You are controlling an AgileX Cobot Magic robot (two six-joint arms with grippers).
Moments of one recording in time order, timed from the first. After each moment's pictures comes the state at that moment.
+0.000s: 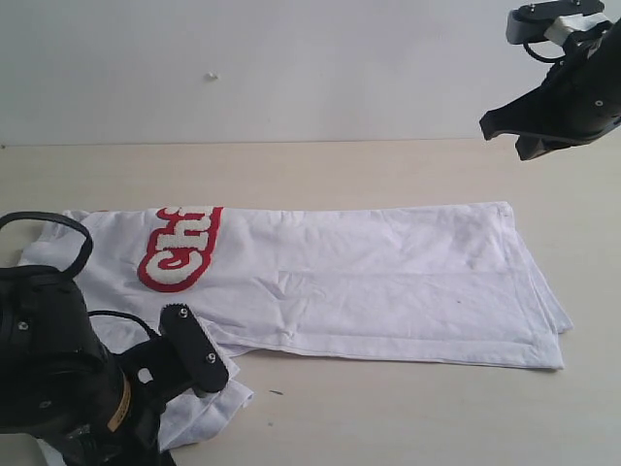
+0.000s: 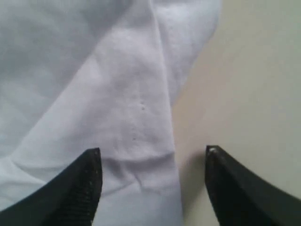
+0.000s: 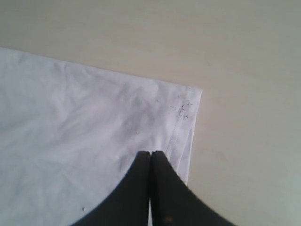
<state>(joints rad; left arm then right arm) -0.88 1.67 -0.66 0.28 0.59 -0.15 -0.03 1.71 -1.28 0.08 0.68 -0.15</state>
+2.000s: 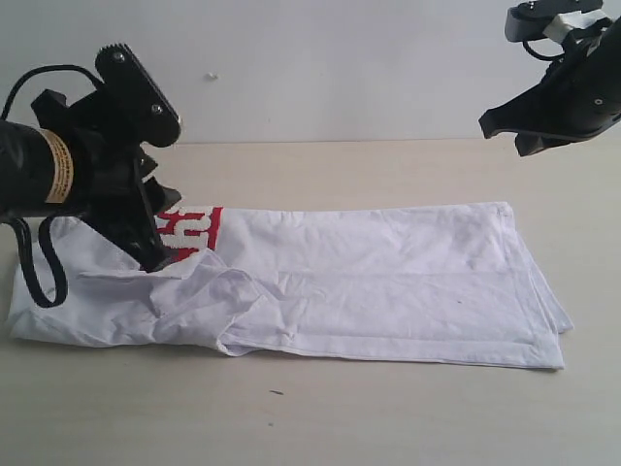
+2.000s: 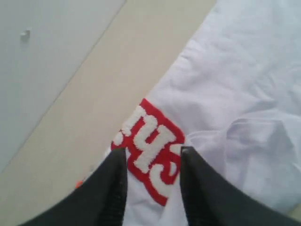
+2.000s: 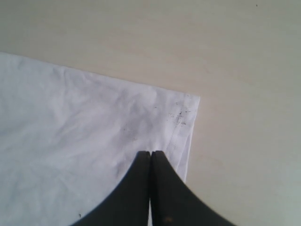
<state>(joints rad) -0.60 1.46 -0.85 0.81 0.26 -0.27 -0.03 1.71 -1.28 0.08 0.66 -0.17</state>
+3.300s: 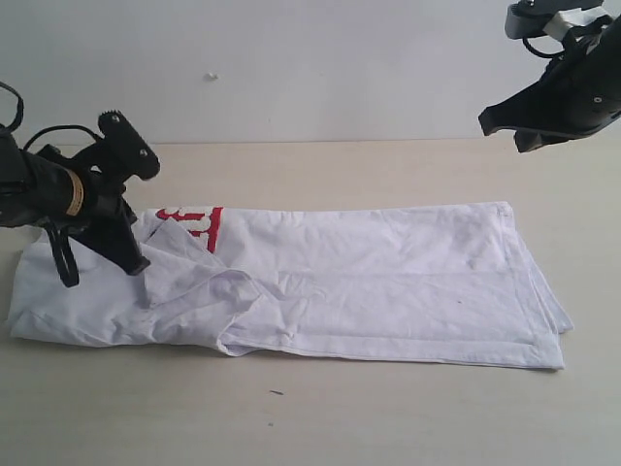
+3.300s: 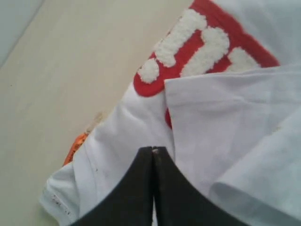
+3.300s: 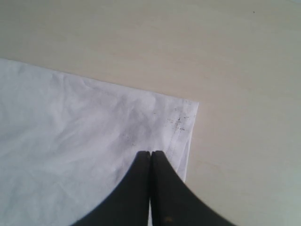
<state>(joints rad) -0.32 1.84 -0.98 0.87 0.13 -0.24 -0.03 1.71 -1.28 0.08 0.65 -0.17</state>
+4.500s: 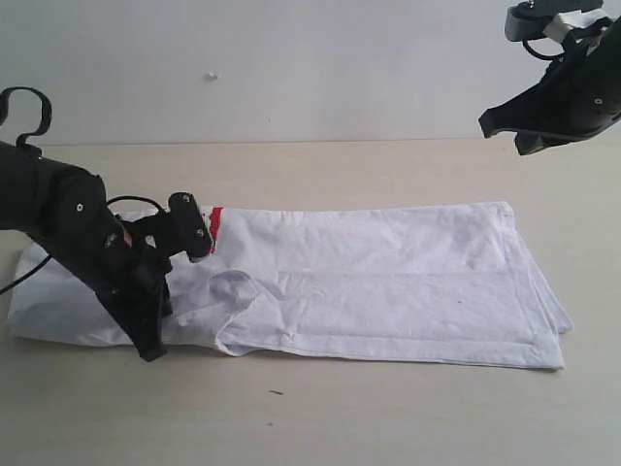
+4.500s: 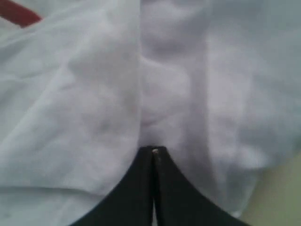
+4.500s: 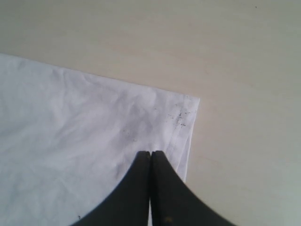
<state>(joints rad) -0.44 1.92 -1.00 -0.01 0.42 0.74 -0.03 1.71 -1.28 0.08 0.66 -0.17</state>
